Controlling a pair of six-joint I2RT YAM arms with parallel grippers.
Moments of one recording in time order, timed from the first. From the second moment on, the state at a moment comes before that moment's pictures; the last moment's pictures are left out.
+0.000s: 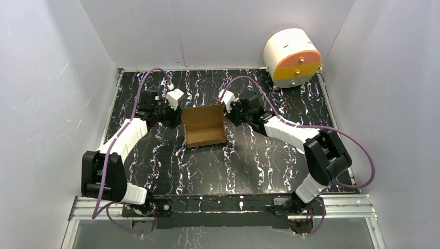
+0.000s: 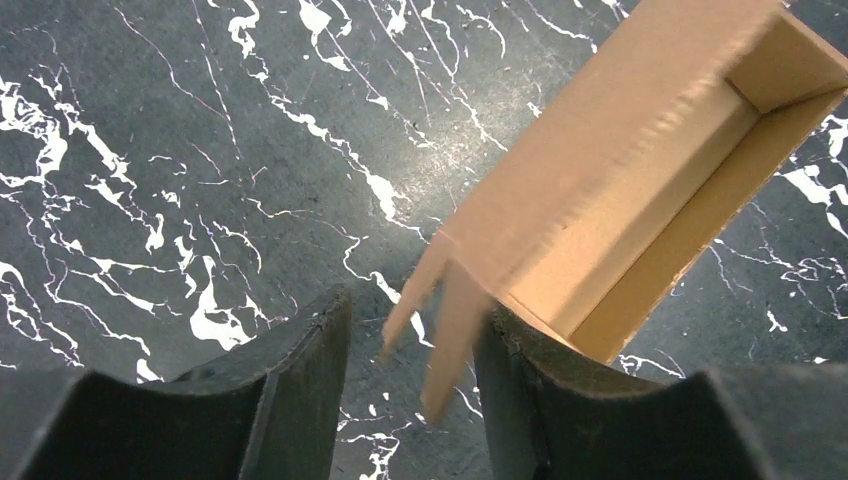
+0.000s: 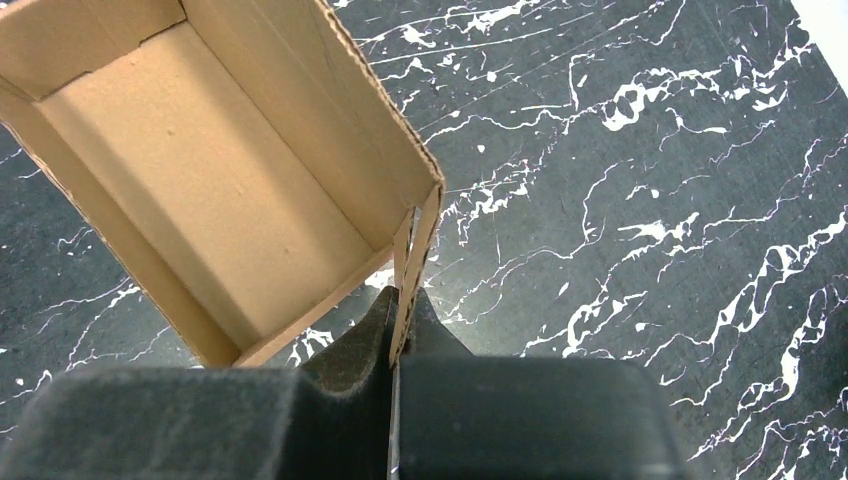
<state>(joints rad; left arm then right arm) -0.16 1.39 0.95 -0.34 0.41 0.41 0.65 1.62 1.03 0.03 -0.24 -0.37</state>
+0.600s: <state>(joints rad) -0.15 1.46 1.01 -0.33 0.48 0.29 0.66 1.61 1.06 -0.01 -0.18 -0.22</state>
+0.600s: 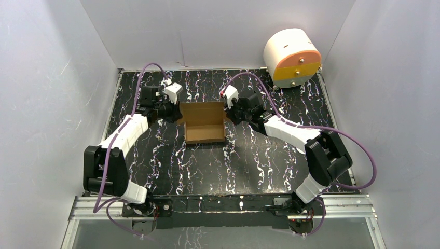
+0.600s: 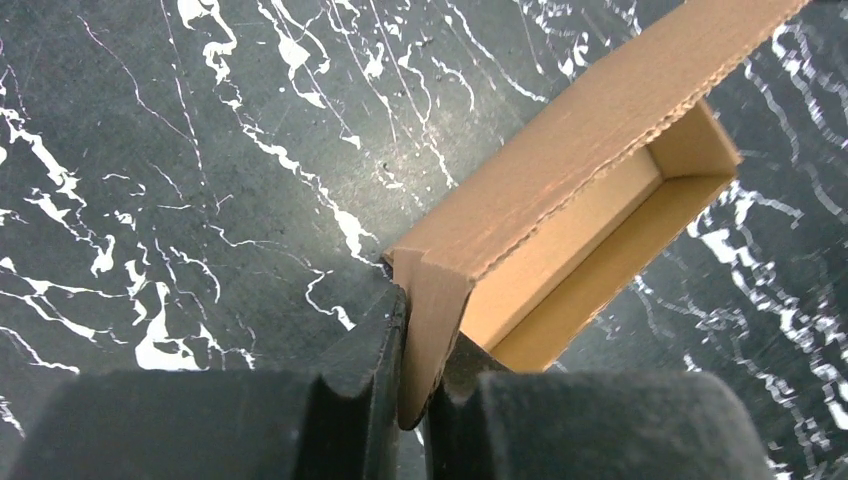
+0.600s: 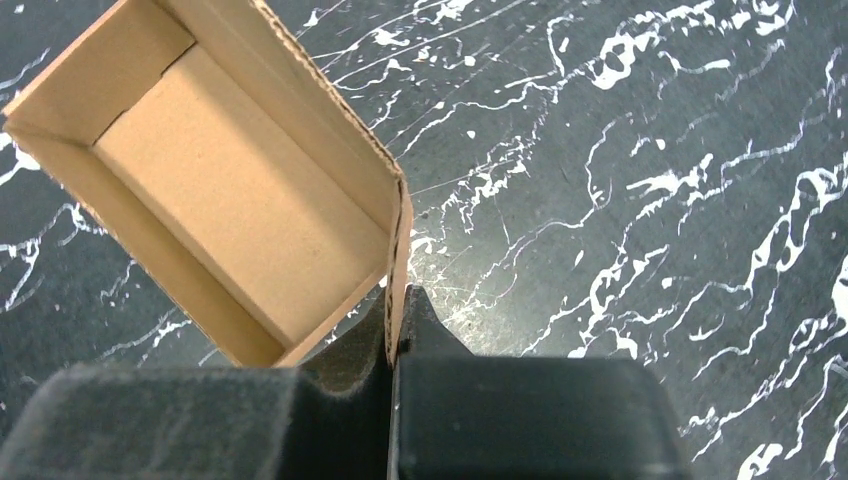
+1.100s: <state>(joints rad) -0.30 1.48 1.03 -0.25 0.17 -0.19 0.73 1.62 1.06 0.03 0.18 0.13</state>
